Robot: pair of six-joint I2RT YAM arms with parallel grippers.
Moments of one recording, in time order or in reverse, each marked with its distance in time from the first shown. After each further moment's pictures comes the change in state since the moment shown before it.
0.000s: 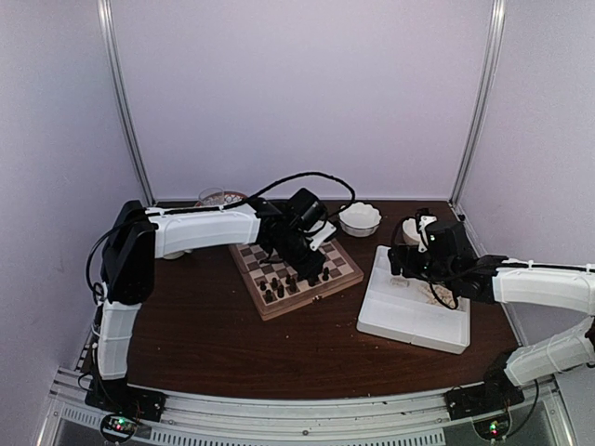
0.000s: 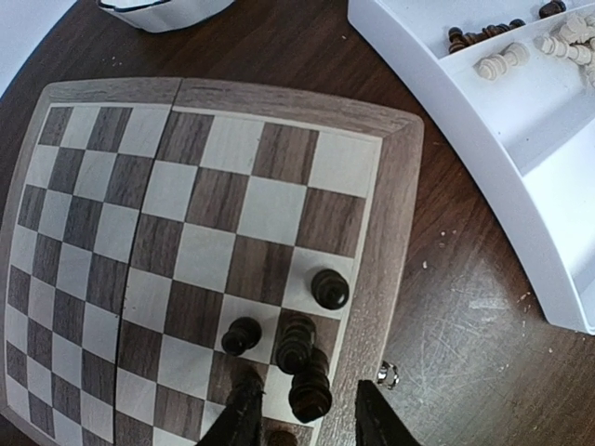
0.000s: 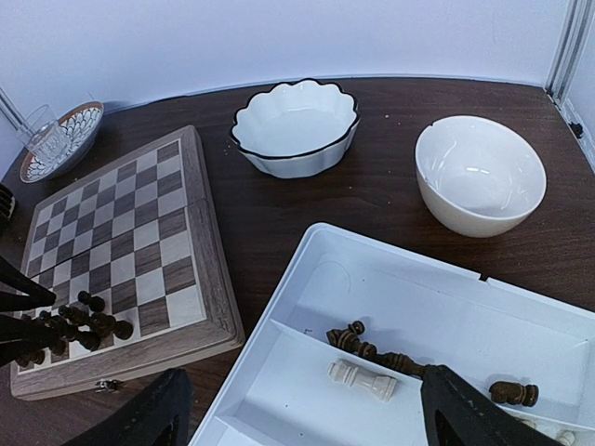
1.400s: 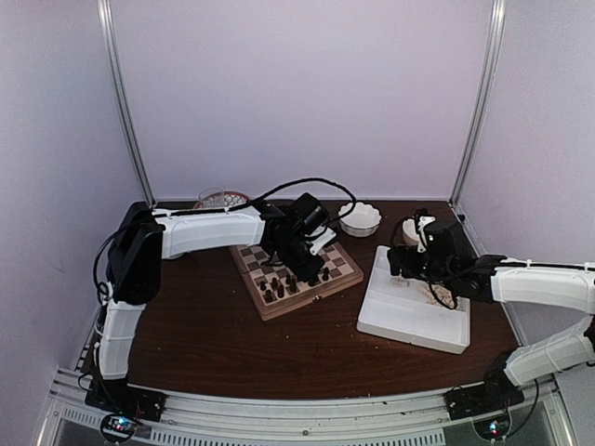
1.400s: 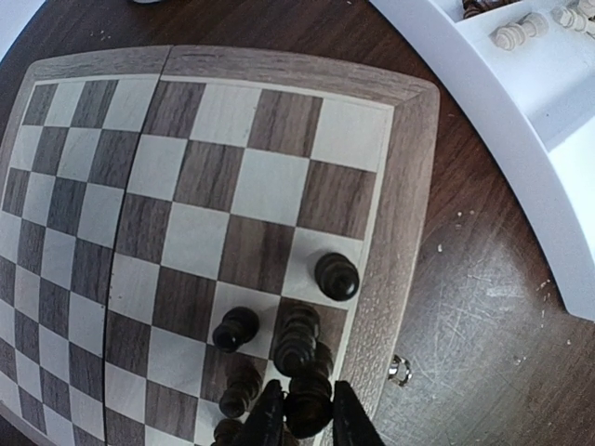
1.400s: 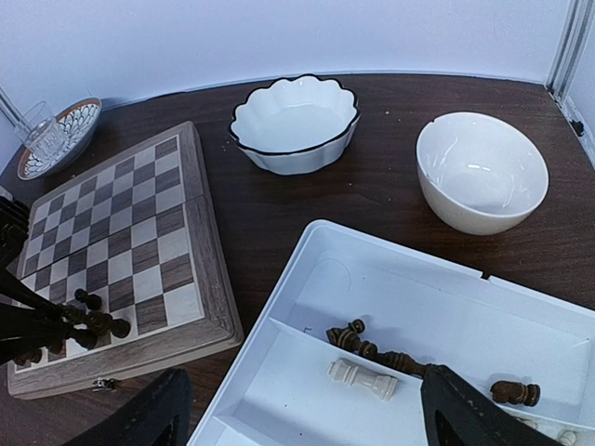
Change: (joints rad) left arm 0.000 0.038 0.027 -0.046 -0.011 0.000; right arm 0.000 0.012 0.003 0.000 0.000 0.000
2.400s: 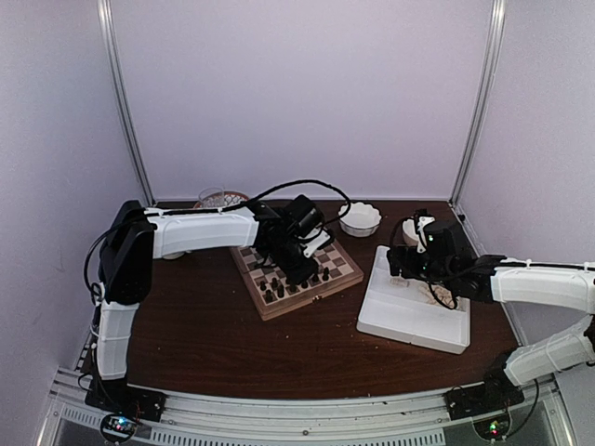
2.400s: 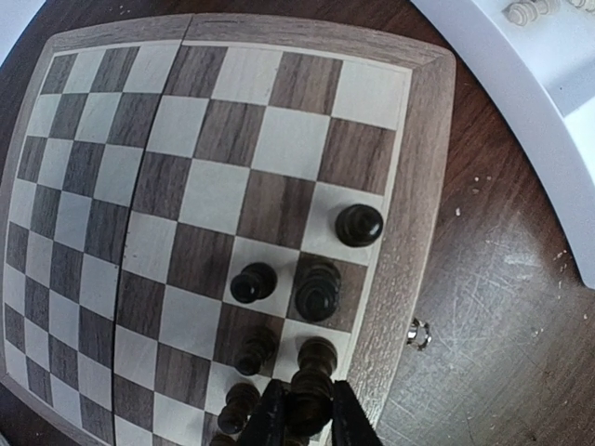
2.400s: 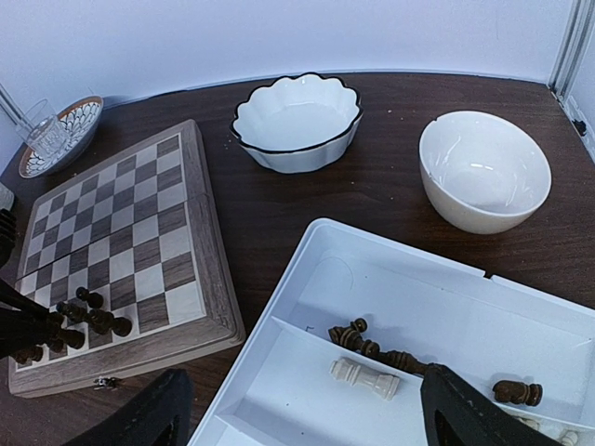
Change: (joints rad) left arm 0.000 -0.055 -0.076 -0.005 -0.035 0.000; right arm 0.000 0.003 0.000 0.000 -0.007 0.000
